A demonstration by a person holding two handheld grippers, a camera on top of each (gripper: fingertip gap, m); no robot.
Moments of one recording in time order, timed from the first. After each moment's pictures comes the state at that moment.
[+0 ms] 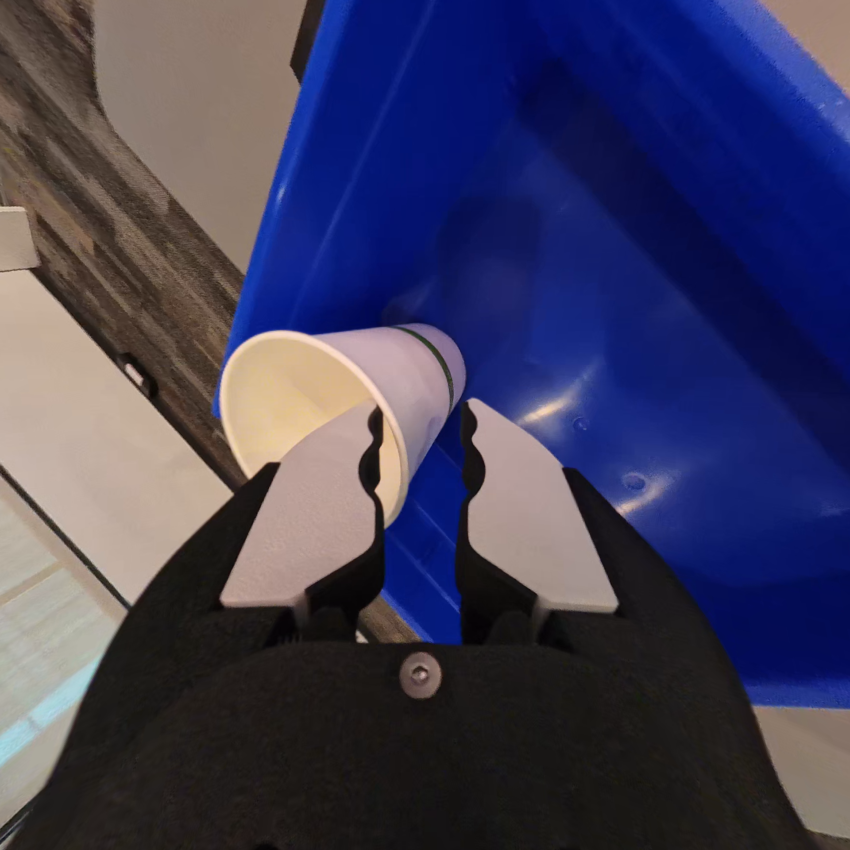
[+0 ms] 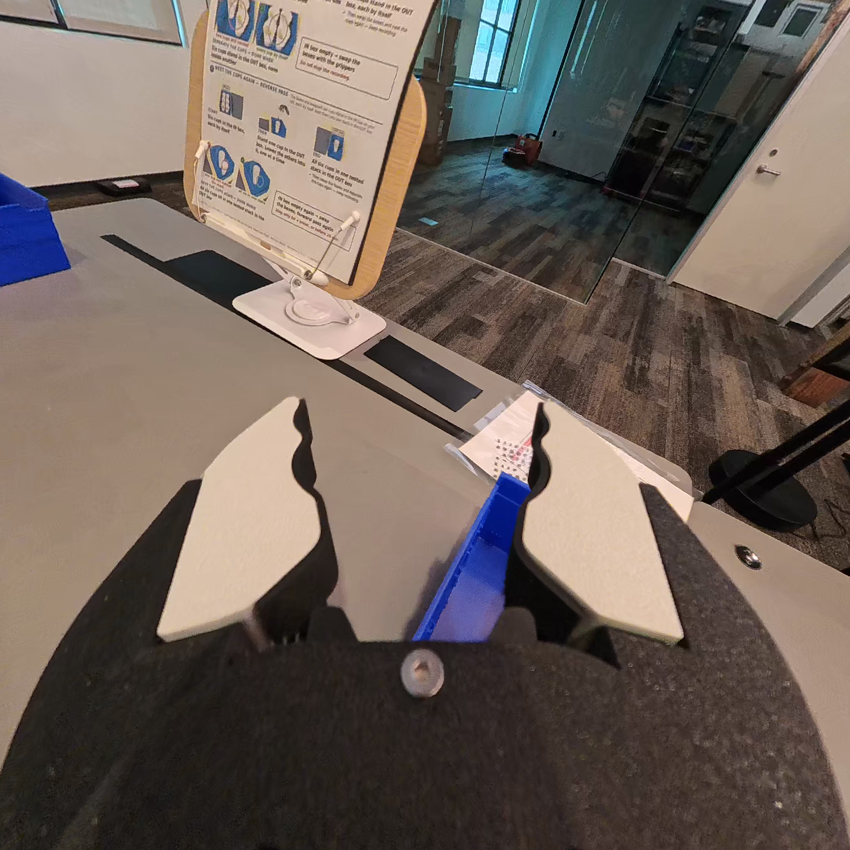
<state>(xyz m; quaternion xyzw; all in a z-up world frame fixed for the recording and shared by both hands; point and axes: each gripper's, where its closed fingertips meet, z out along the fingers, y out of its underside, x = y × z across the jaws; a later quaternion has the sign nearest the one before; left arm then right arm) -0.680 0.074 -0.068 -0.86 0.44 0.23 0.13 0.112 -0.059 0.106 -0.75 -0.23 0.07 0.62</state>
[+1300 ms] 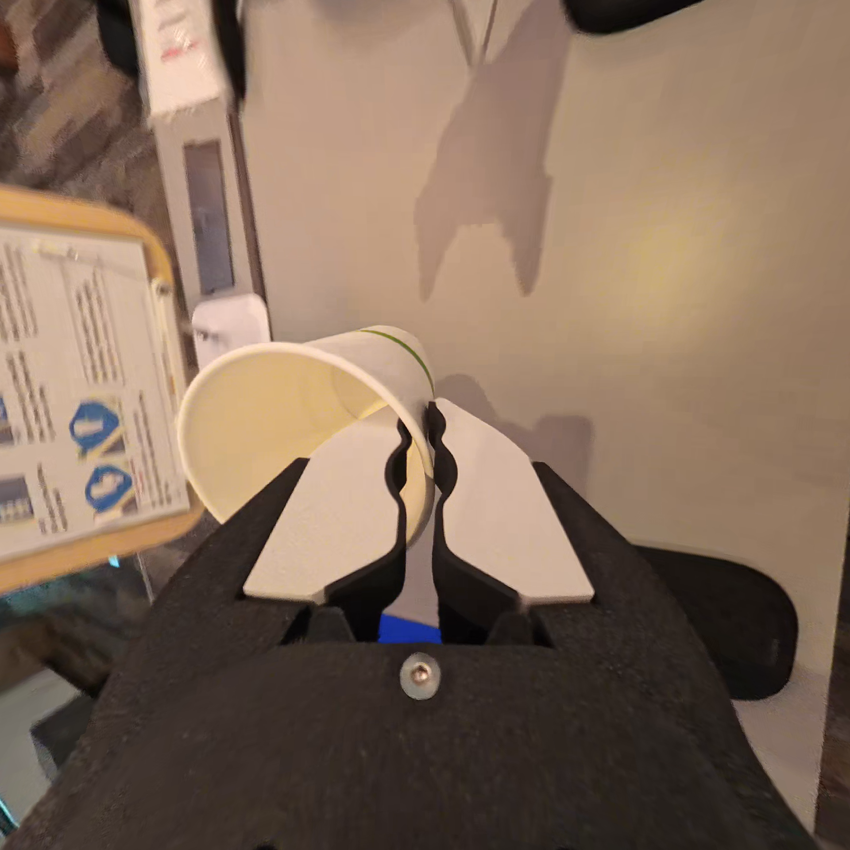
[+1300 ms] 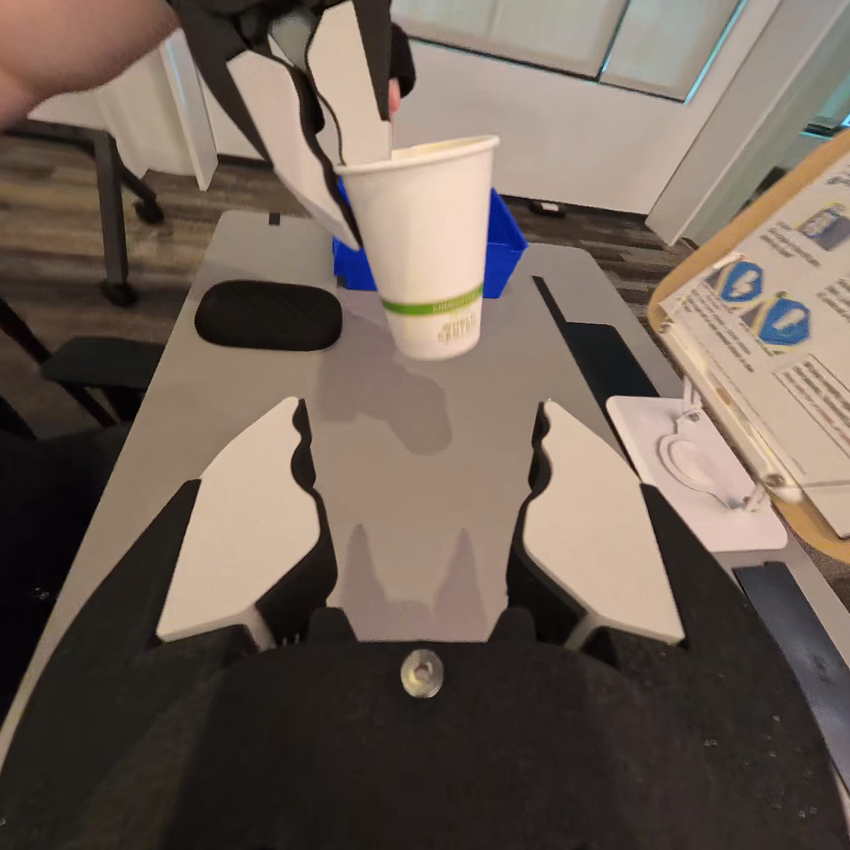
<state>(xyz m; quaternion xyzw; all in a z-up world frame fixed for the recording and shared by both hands) -0.273 -0.143 0.081 -0.59 0.76 0.01 0.28 -0.163 -0.131 0.086 -0.60 -0.55 0.31 0.49</state>
